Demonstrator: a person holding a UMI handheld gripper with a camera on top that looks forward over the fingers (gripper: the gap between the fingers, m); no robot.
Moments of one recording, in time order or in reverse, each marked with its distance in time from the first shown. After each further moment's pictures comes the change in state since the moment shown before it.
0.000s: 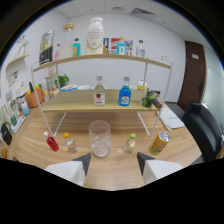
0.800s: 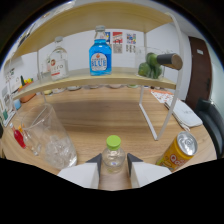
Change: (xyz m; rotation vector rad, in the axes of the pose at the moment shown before) arm 0.061 0.041 0.167 -0.009 -0.081 -0.006
